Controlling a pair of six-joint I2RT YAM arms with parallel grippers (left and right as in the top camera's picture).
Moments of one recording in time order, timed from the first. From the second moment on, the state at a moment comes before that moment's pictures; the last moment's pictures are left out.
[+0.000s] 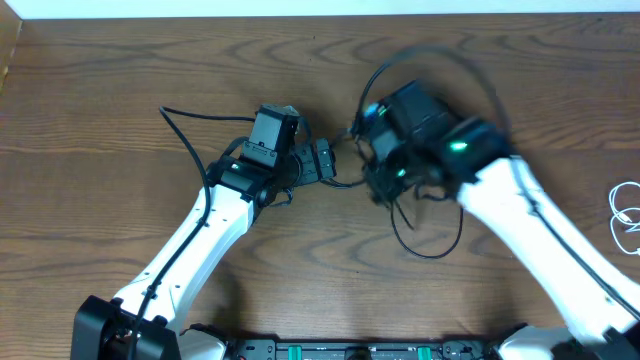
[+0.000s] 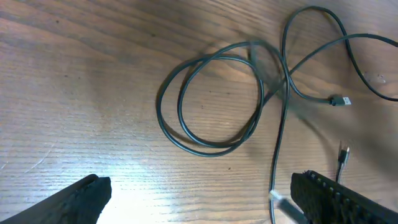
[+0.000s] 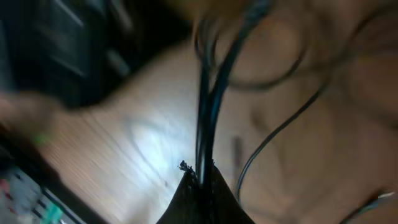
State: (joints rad) left arm -0.40 1.46 1.02 -0.54 0.15 -0.62; right arm 0.57 1.54 1.49 -1.06 -0.21 0.02
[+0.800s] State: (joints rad) left arm -0.40 1.46 1.02 -0.54 0.15 -0.62; right arm -0.06 1.49 1.67 -0.79 -0.06 -0.14
